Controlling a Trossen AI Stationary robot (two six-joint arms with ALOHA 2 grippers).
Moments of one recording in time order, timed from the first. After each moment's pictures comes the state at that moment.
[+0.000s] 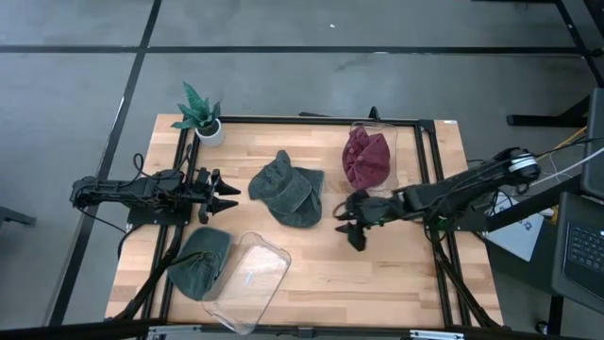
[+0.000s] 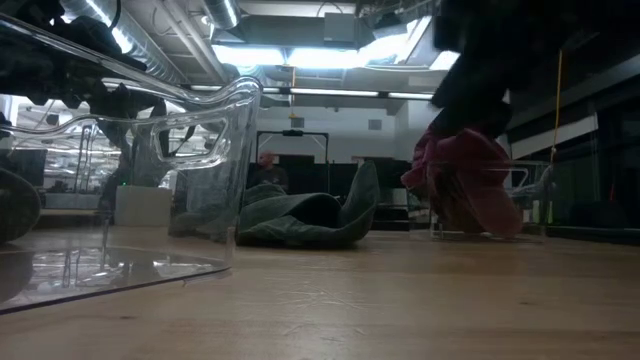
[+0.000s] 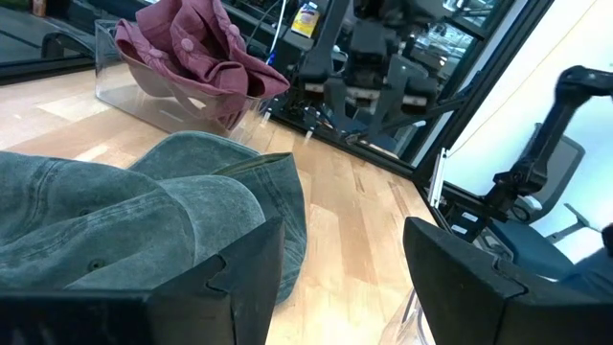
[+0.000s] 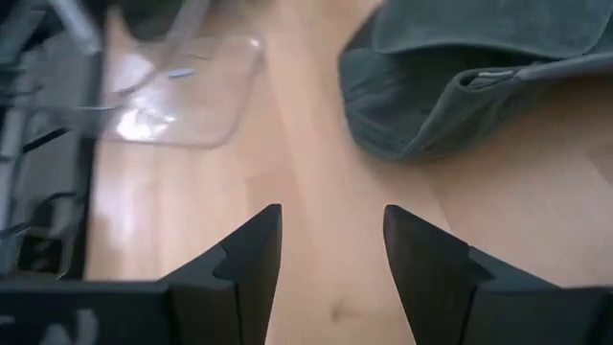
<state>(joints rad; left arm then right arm) -0.01 0.04 0.04 -0.06 0.02 -0.45 0.26 1.30 0.73 -0.11 0.15 0.60</state>
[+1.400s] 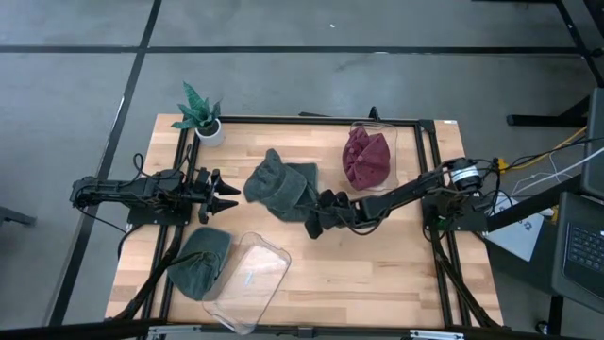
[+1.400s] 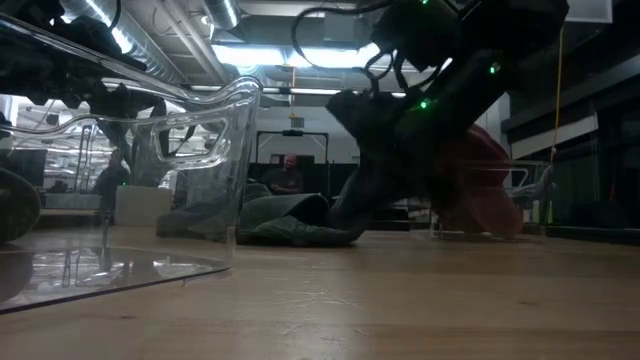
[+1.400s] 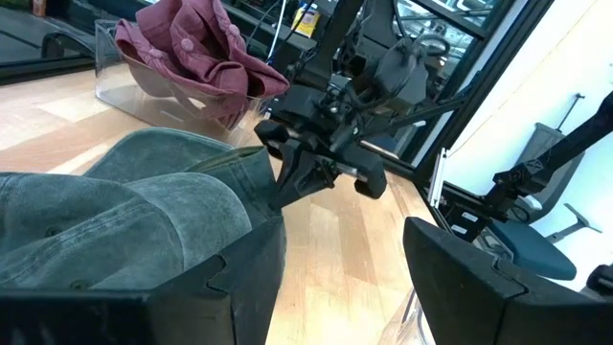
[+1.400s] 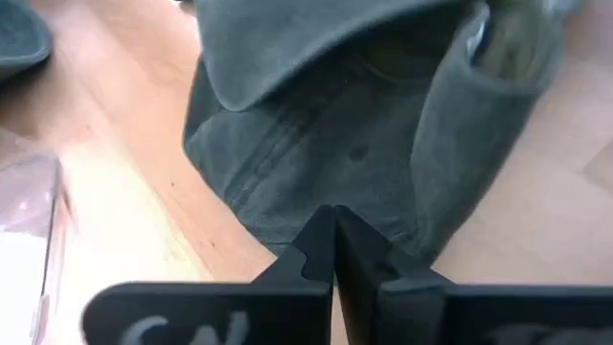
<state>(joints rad) -0.01 0.04 0.04 -0.06 0.02 -0.45 0.19 1.82 0.93 0.08 0.45 0.89</state>
